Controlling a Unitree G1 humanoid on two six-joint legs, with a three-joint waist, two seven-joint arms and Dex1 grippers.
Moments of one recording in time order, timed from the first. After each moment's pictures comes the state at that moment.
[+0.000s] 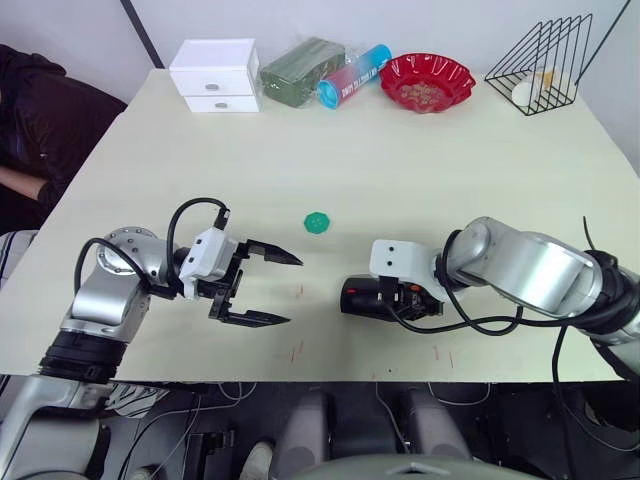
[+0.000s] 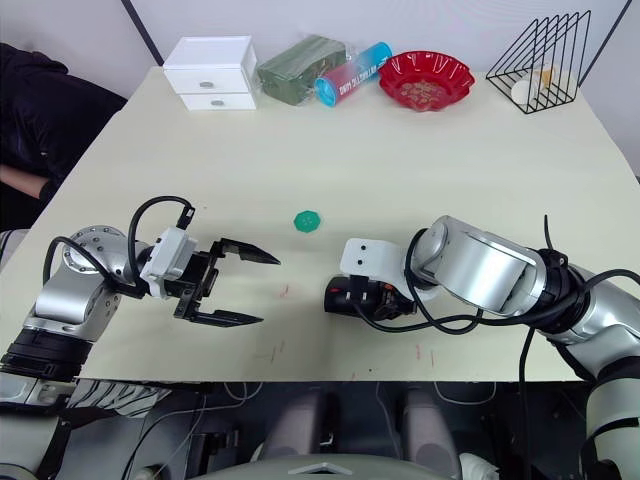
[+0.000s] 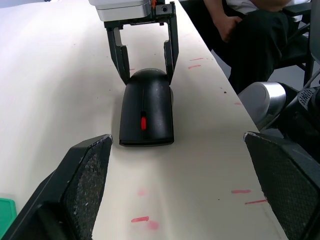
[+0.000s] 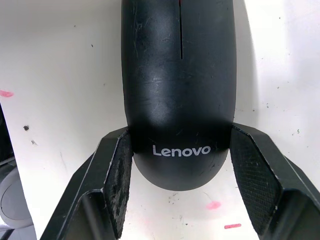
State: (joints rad) left arm -0.38 0.93 -0.13 0.09 -0.57 -0.08 -1.58; right arm -1.01 -0.71 0.80 -0.53 0.43 1.48 0.78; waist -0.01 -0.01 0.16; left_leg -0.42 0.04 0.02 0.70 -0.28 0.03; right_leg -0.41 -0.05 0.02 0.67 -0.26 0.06
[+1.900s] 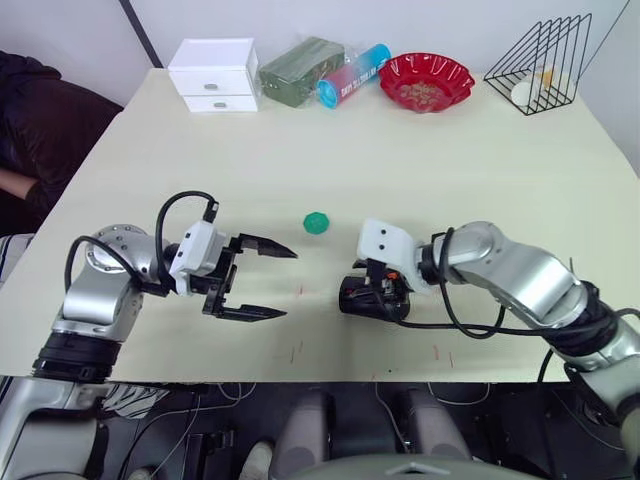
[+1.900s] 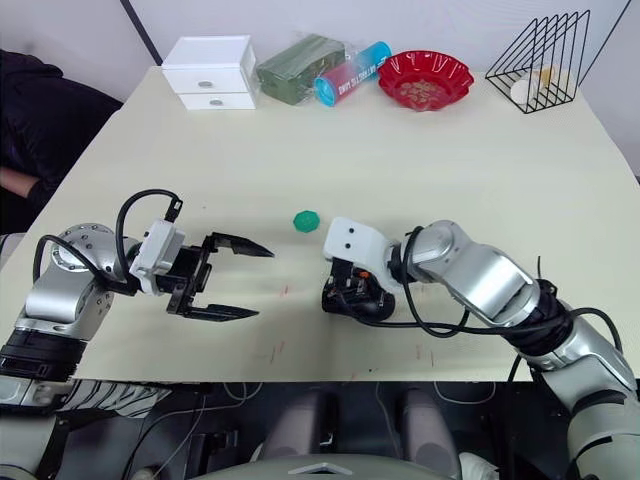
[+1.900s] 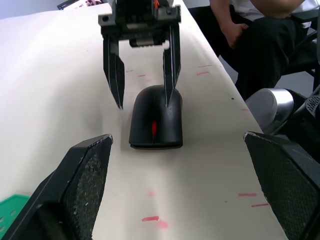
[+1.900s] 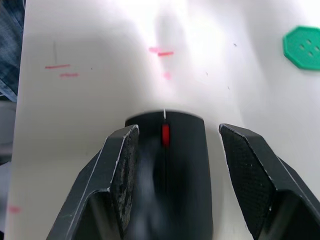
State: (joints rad) left arm -0.37 0.93 -0.07 0.08 -0.59 -0.05 -1.58; right arm -0.78 -0.56 0.59 -0.44 0.35 1.05 0.78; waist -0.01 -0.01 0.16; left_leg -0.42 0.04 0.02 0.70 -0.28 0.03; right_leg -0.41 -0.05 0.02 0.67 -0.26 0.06
